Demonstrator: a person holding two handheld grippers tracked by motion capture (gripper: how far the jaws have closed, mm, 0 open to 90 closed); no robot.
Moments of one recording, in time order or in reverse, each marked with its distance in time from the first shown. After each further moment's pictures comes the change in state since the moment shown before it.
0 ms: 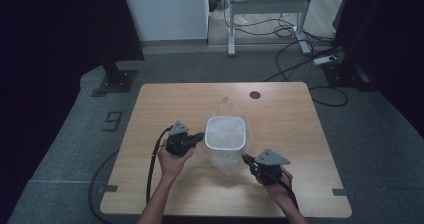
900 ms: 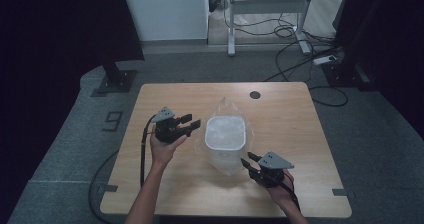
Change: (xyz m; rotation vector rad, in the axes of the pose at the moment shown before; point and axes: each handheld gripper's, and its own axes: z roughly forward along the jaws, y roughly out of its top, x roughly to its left) left arm 0.032 0.044 -0.020 -0.167 -0.089 0.010; right arm 0.003 -0.004 -0.009 -0.059 -0.007 -0.005
